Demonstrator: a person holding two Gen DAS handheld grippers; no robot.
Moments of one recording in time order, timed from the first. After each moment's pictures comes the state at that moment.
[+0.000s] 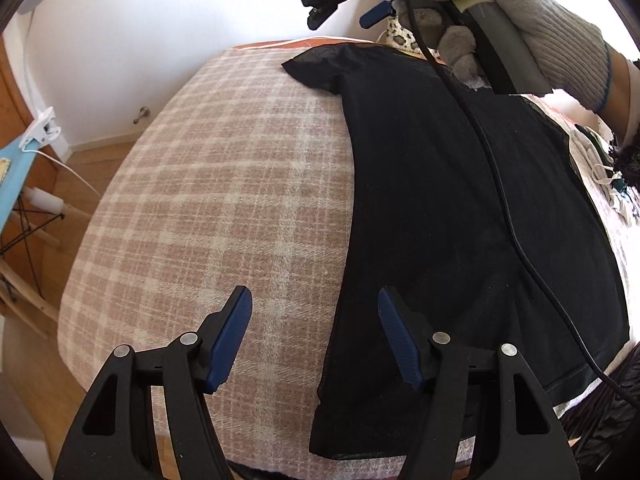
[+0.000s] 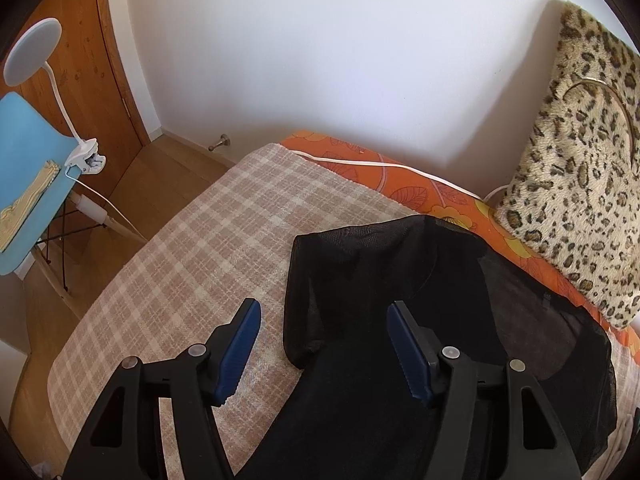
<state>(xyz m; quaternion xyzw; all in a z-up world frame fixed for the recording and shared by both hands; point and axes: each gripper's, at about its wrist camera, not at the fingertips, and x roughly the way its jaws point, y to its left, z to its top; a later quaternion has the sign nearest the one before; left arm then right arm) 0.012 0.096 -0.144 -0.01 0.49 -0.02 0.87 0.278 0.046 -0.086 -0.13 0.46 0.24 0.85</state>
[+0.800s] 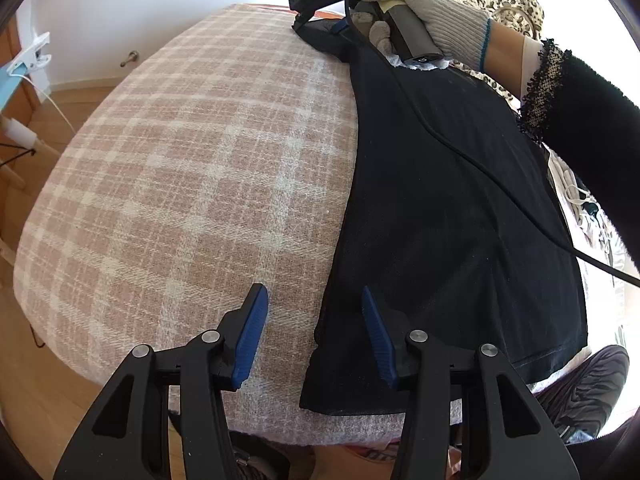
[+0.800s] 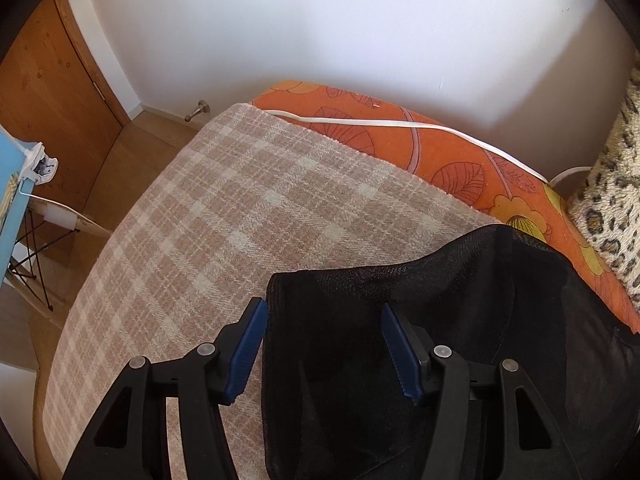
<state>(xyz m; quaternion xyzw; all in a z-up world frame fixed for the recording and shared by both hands) -0.006 0.119 -0.156 -0.11 0.53 -0.05 0.84 0.375 0.098 -0.167 -0.12 0.54 0.22 0.80</state>
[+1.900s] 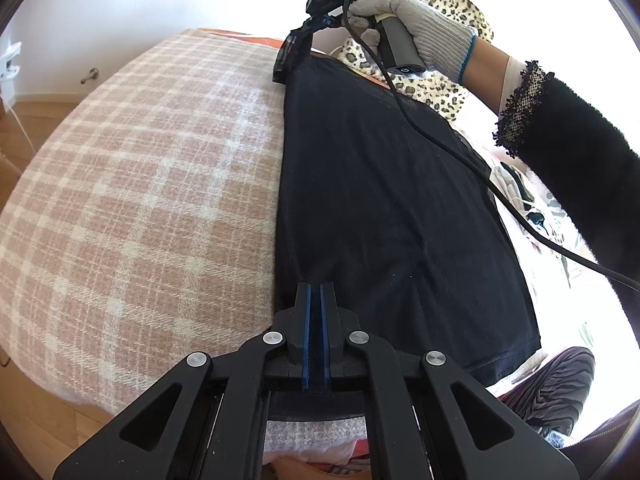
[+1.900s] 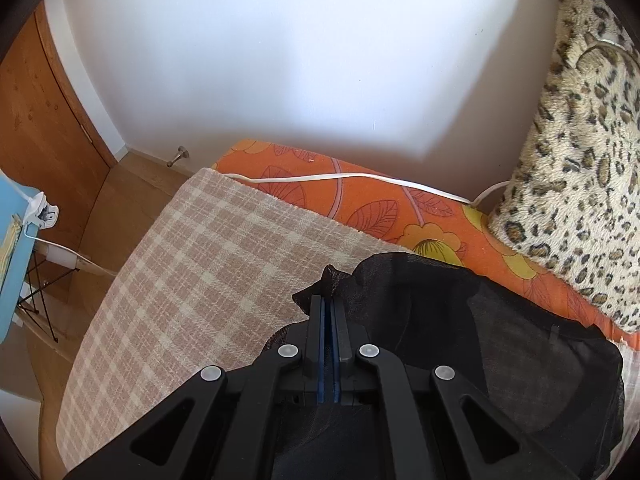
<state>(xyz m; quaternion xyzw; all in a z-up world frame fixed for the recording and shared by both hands) -0.006 0.105 -0.137 -0.15 0.47 -0.14 0.86 0.373 0.044 -0.094 -0.08 0.50 0.19 0.84</state>
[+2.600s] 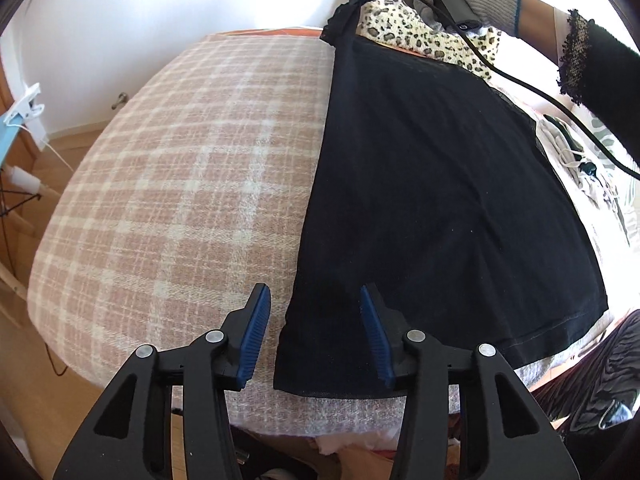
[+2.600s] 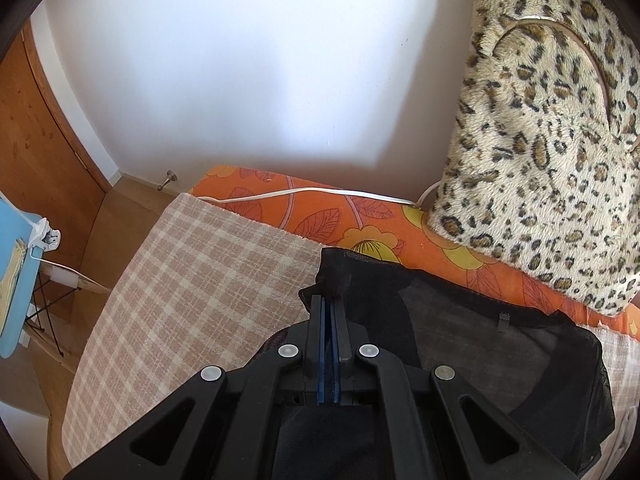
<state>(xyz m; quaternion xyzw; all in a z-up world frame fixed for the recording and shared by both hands) -0.008 0.097 -0.164 -0.03 0.50 -0.07 0.87 0.374 -0.008 -0.073 -0.05 0.48 0.17 0.86</state>
